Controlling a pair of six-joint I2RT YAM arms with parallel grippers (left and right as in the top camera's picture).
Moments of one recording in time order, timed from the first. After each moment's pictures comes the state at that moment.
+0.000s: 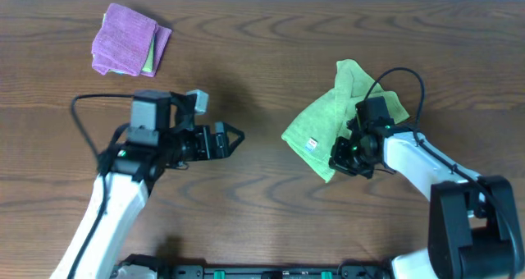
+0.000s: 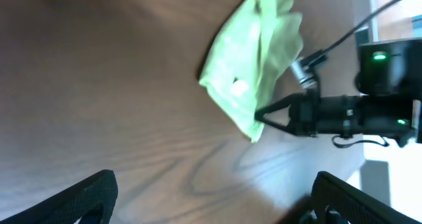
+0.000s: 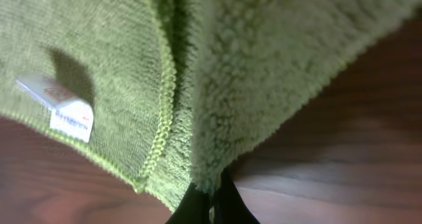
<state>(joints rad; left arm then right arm) -0.19 1.22 0.84 -0.58 0.65 -0.41 0.16 1.66 0.80 -0.60 -0.30 0.52</state>
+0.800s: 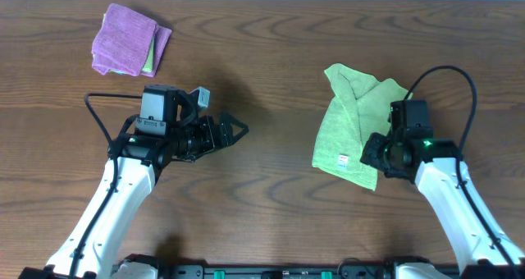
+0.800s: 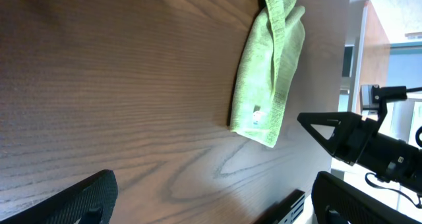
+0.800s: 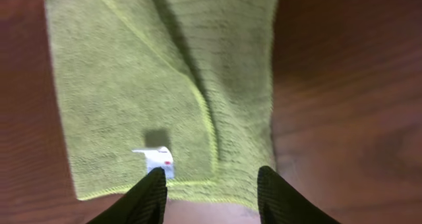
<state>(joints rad) -0.19 1.31 0.84 -0.50 0.70 -0.57 0.05 1.35 0.80 -0.70 -0.05 0.47</state>
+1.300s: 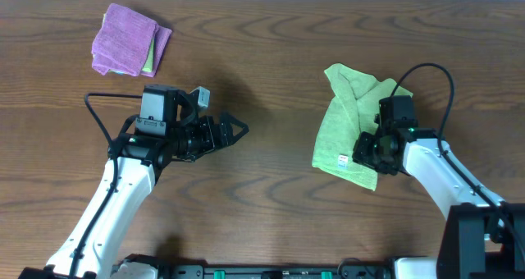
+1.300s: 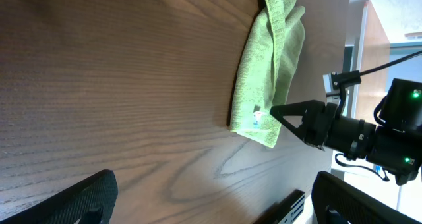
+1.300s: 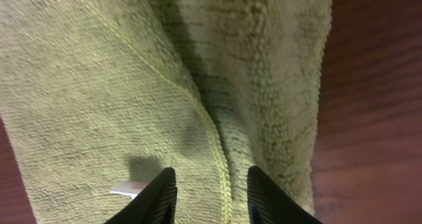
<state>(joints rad) -0.19 1.31 0.84 -0.49 0.70 -0.57 0.05 1.55 0.79 -0.60 -0.11 0.46</state>
